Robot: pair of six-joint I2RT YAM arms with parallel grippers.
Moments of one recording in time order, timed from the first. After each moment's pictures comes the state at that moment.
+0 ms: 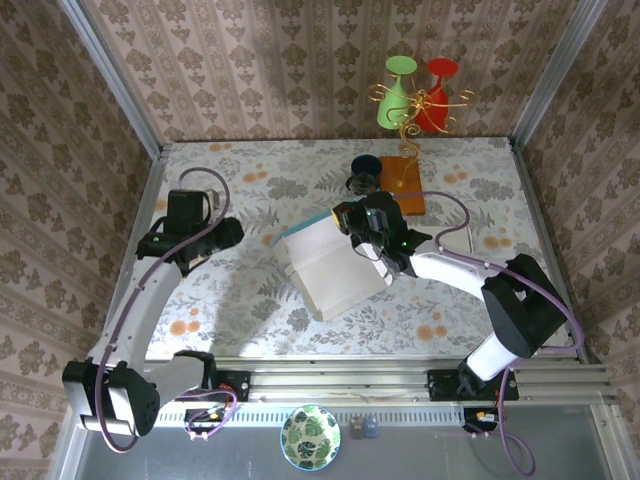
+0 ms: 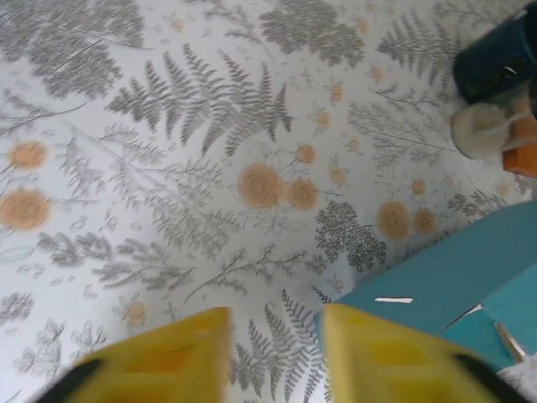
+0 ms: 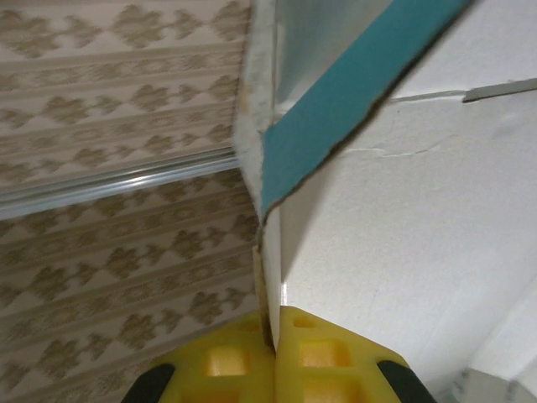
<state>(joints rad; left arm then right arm) -0.19 1.10 0.96 -0.70 0.20 -0.40 0.60 1.58 0.90 0.35 -0.05 1.60</state>
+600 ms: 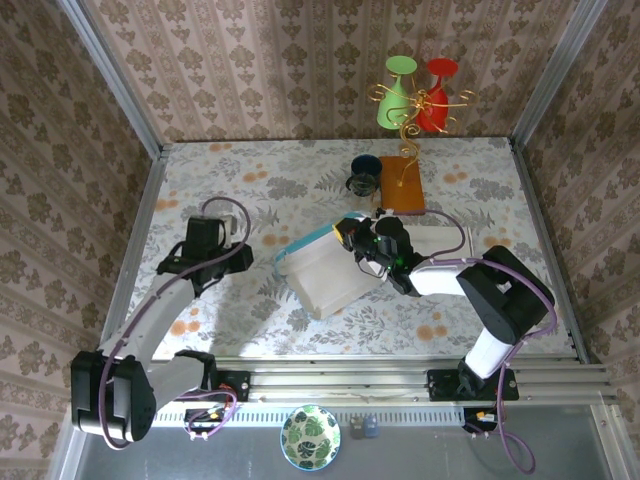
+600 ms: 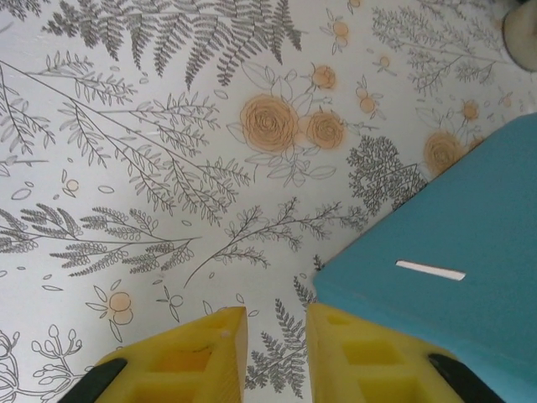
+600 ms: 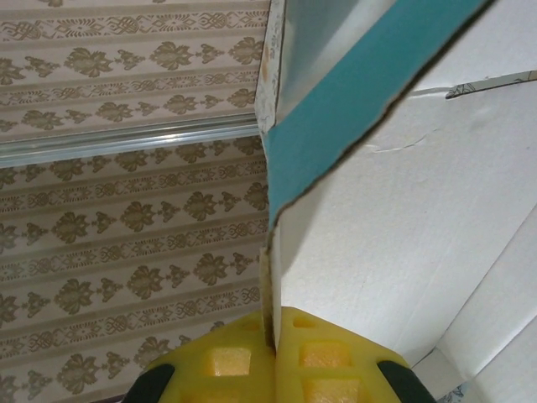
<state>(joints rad) -0.25 1.07 0.68 -0.47 0.20 -0.32 0.59 1.68 0.67 0.78 -0.15 1.56</state>
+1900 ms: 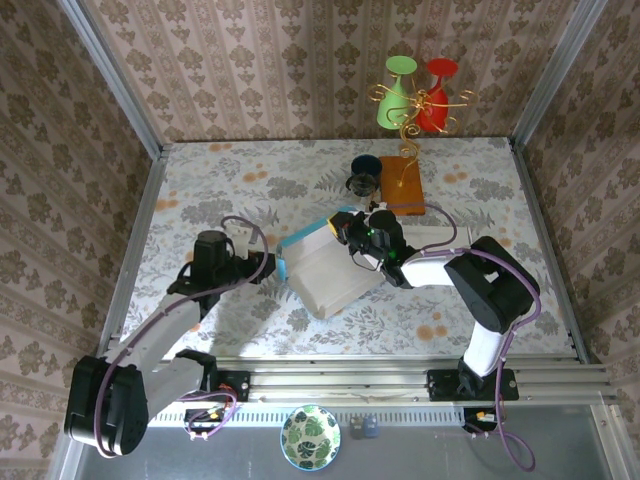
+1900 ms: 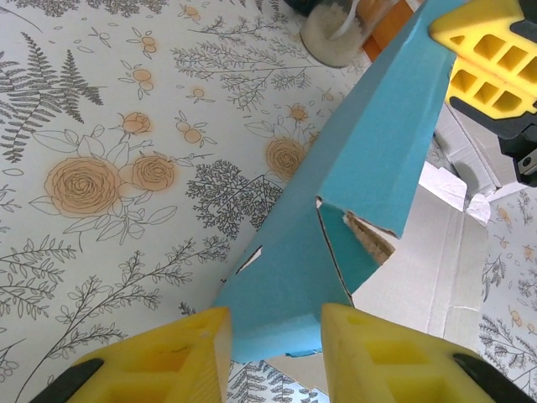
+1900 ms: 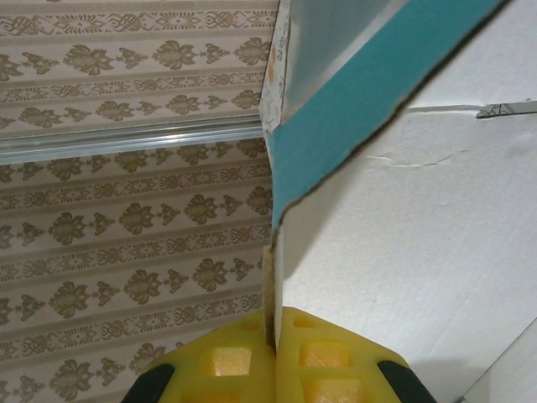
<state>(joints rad) -0.34 1.01 0.47 -0.06 0.43 -0.22 0.58 1.78 0.76 0.80 -0.17 1.54</state>
